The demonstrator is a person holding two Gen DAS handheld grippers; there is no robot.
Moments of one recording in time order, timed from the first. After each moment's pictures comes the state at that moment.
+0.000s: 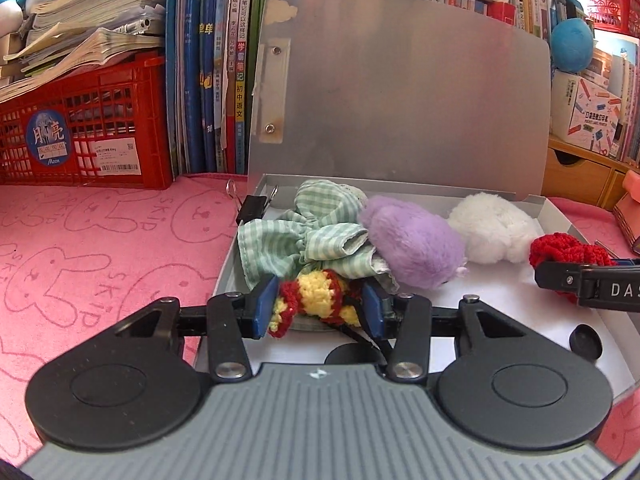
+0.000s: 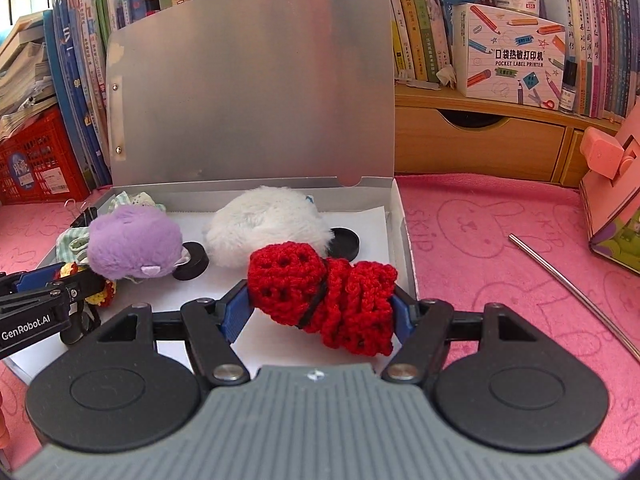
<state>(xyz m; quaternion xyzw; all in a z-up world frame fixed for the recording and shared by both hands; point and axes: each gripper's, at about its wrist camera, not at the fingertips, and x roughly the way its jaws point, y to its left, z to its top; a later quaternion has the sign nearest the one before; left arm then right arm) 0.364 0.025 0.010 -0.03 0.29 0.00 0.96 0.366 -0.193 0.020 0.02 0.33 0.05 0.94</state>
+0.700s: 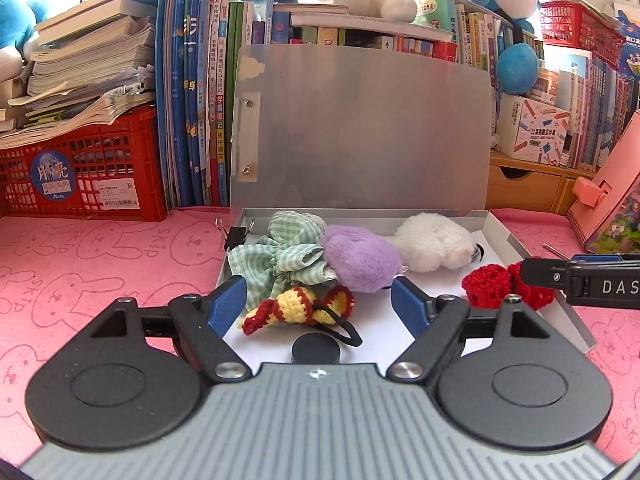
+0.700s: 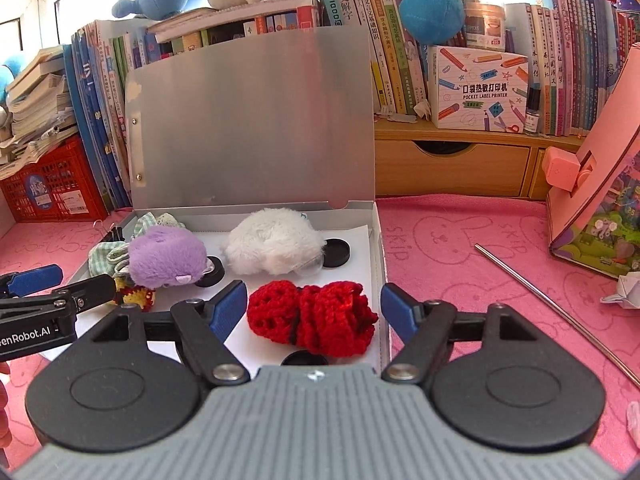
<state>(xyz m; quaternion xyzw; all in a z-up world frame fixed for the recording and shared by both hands) 0.307 0.010 0.054 -0.01 0.26 -0.05 0.97 0.310 -0.206 0.058 0.04 0.30 0.05 0.95</state>
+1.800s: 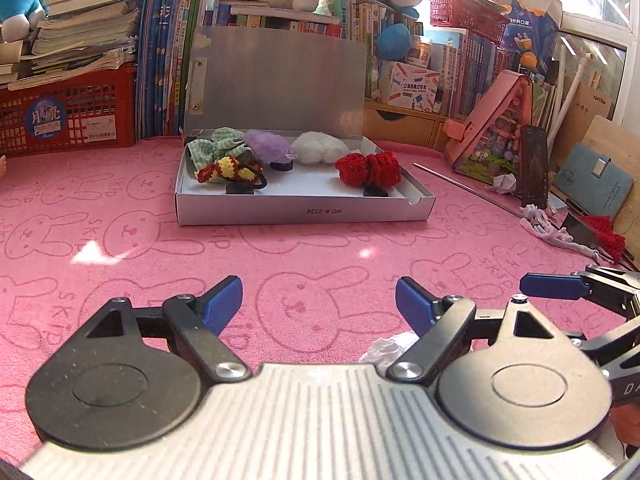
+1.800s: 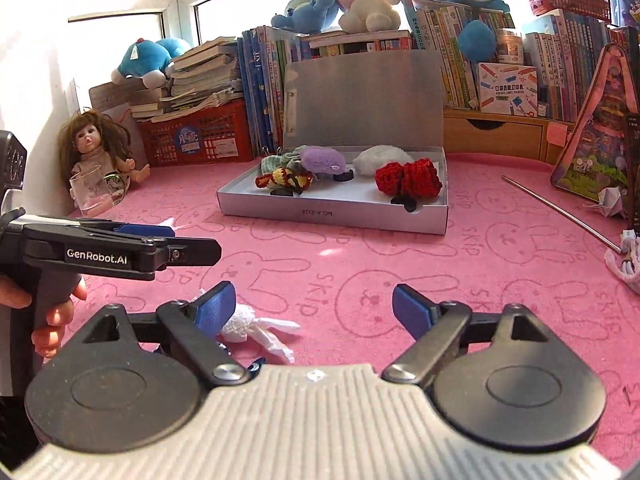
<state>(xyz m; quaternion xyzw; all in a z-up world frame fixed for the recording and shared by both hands) 0.106 0.018 0.034 -0.03 0.28 -0.17 0.95 0.063 -0.205 0.039 0.02 0.26 0.19 0.95</state>
